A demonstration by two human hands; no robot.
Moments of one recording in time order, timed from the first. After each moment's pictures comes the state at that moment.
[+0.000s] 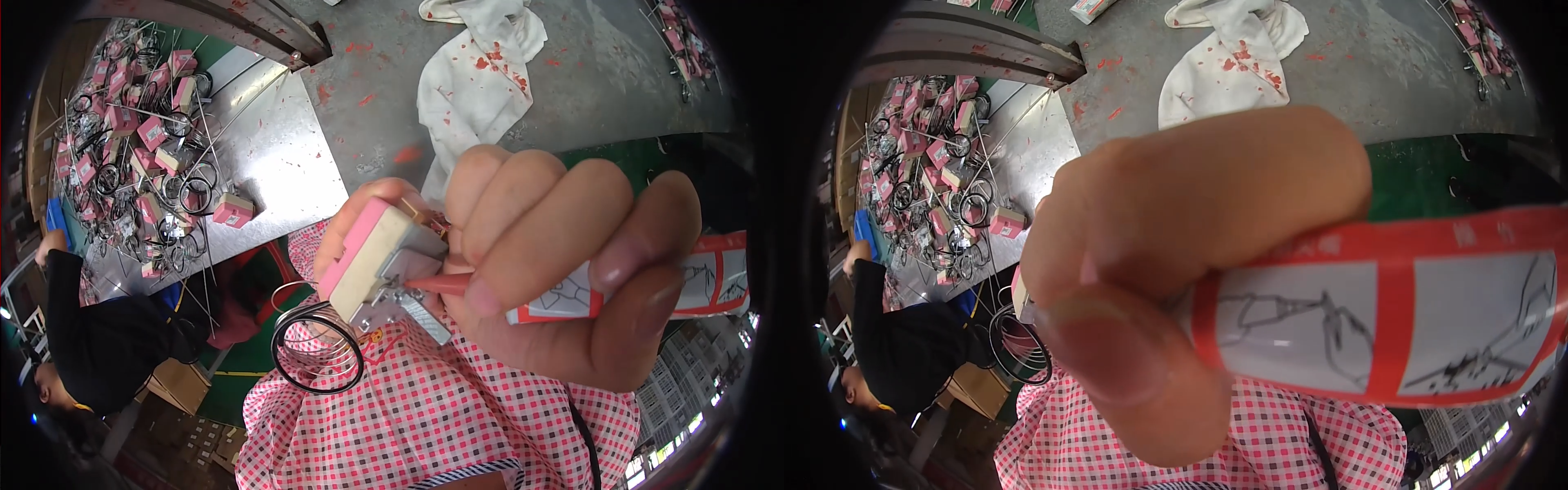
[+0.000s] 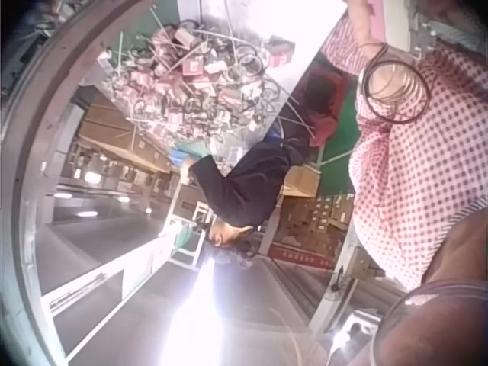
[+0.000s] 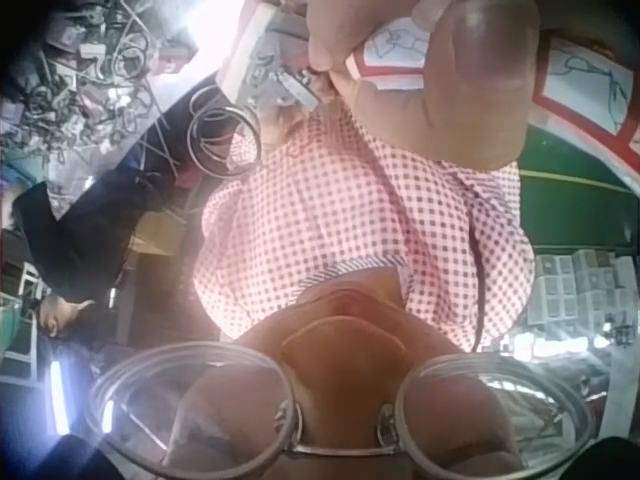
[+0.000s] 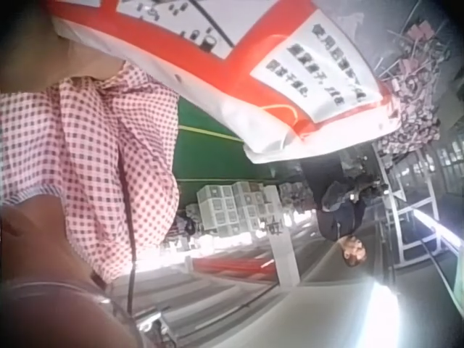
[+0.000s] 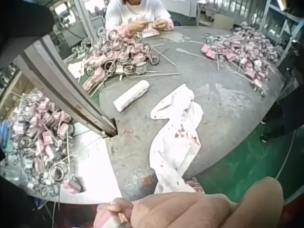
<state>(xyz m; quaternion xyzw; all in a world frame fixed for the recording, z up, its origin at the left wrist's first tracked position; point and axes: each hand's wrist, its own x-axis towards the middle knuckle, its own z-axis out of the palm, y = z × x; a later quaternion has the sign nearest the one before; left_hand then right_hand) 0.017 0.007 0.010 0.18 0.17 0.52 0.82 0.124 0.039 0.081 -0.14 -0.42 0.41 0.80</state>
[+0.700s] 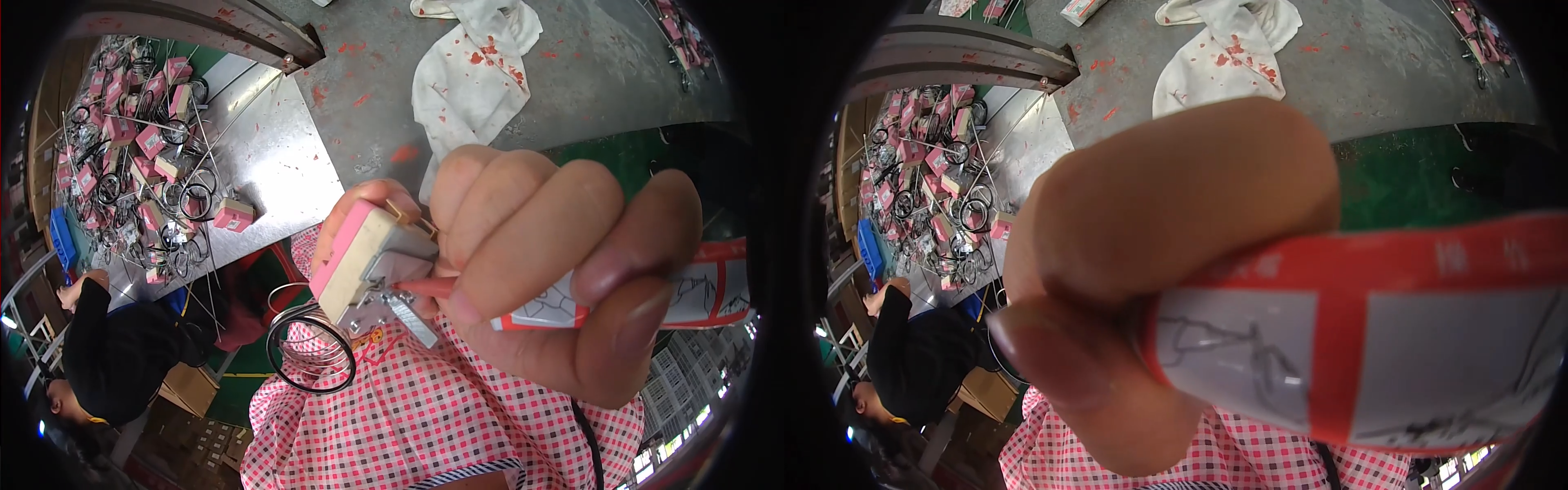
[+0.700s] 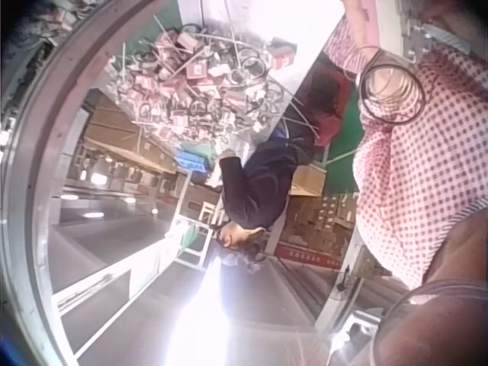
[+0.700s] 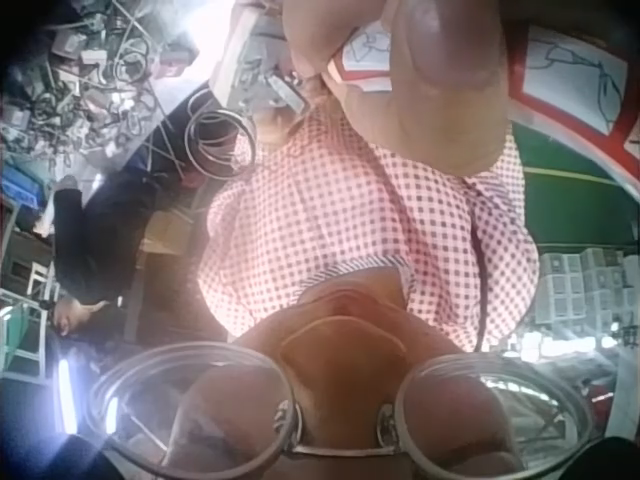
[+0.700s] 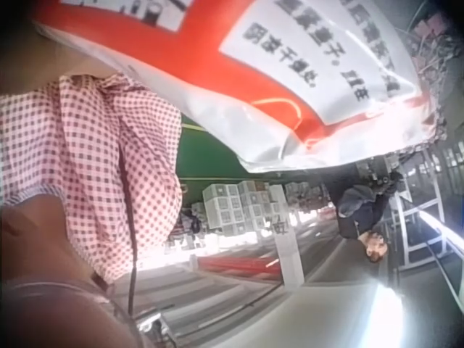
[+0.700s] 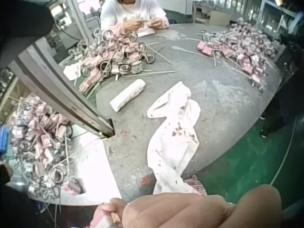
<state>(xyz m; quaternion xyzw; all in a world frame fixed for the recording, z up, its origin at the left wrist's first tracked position) 0.005 0.013 0.020 0.27 0.16 0.47 0.82 0.117 0.037 0.081 -0.18 -0.39 0.39 0.82</state>
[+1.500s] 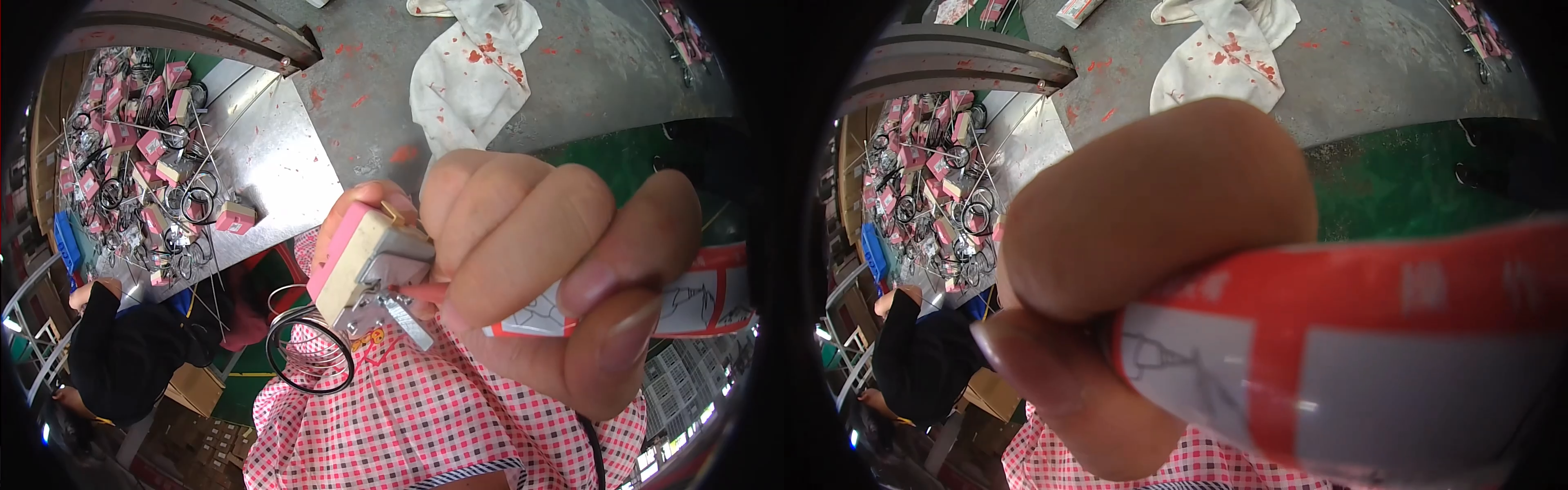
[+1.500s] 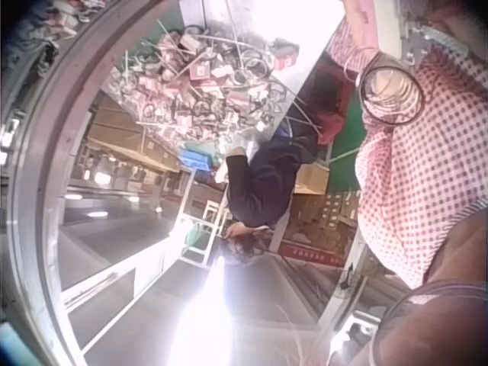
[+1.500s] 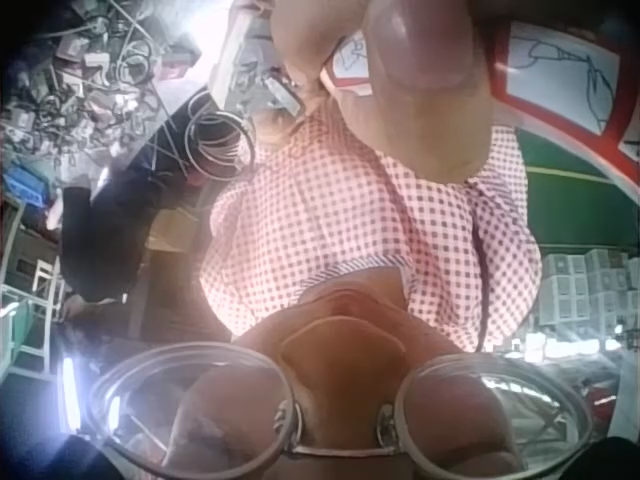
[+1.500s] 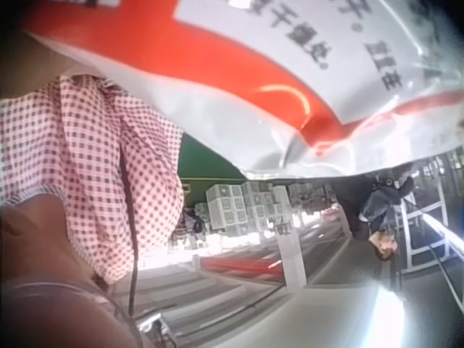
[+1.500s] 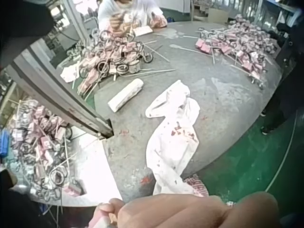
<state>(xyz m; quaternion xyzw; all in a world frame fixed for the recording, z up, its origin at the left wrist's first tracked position) 0.010 0.009 0.024 0.14 0.21 0.50 0.83 0.109 0.038 0.097 -0.21 -0.31 0.42 0.83</state>
